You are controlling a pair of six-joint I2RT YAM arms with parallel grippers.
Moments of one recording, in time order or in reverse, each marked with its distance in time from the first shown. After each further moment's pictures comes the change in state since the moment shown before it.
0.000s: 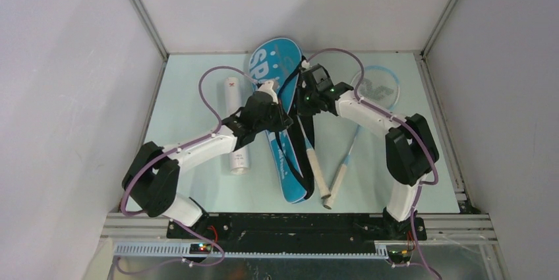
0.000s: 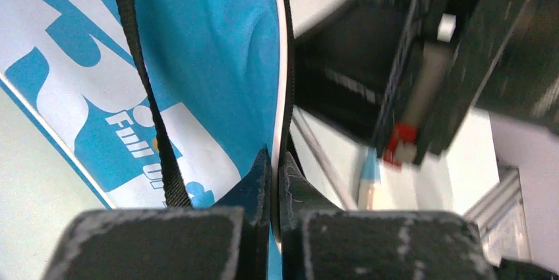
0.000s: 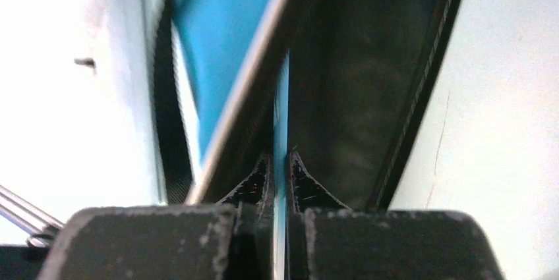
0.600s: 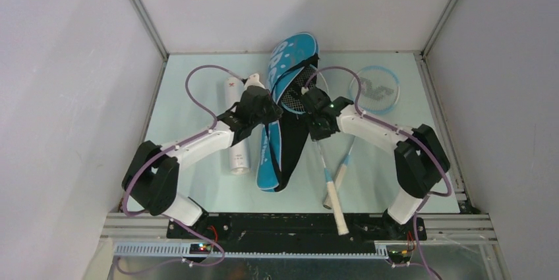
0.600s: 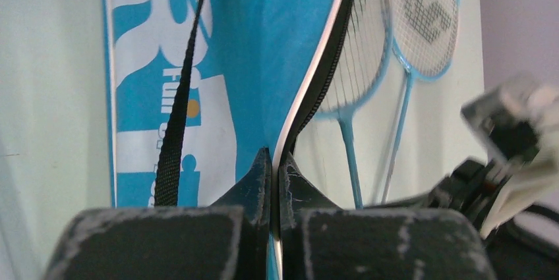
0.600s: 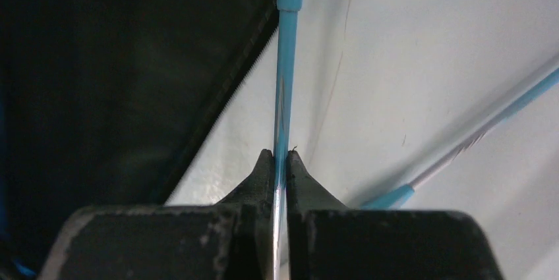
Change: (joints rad) left arm 0.069 0.006 0.021 -0.007 -0.127 -0.111; right arm 0.090 -0.146 -0.208 -0.231 0.217 -0.125
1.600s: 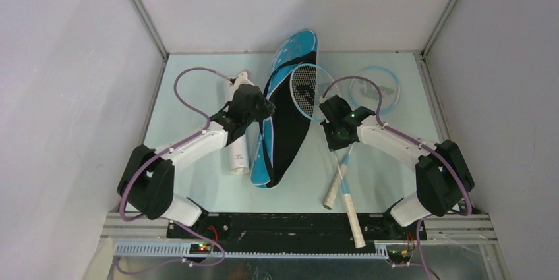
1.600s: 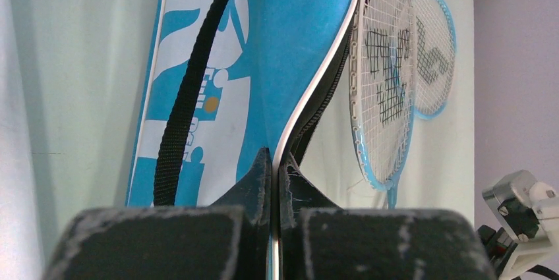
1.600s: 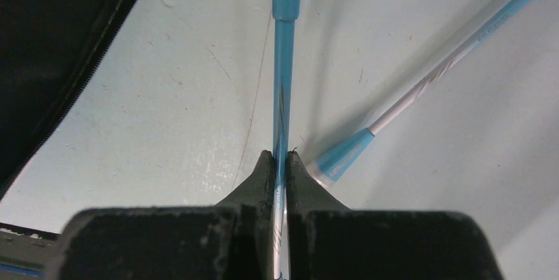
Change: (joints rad) left arm 0.055 -0.041 -0.027 0.009 -0.044 -0.050; right arm -0.092 -0.168 -0.184 0.004 -0.049 -0.051
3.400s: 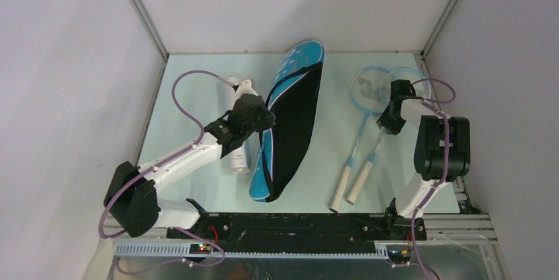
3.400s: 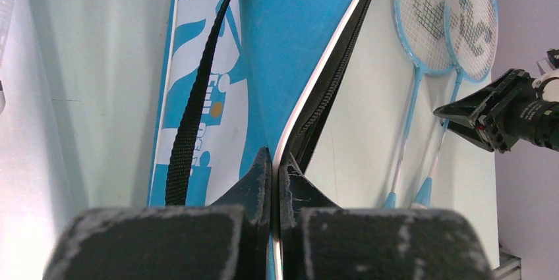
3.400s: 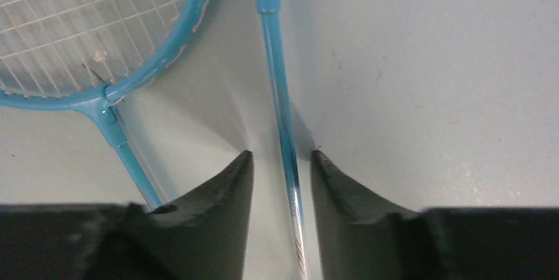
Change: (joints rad) left arm -0.114 -0.150 -0.033 -0.158 -0.074 0.035; right arm -0.698 0.249 0.006 0.254 0.062 0.229
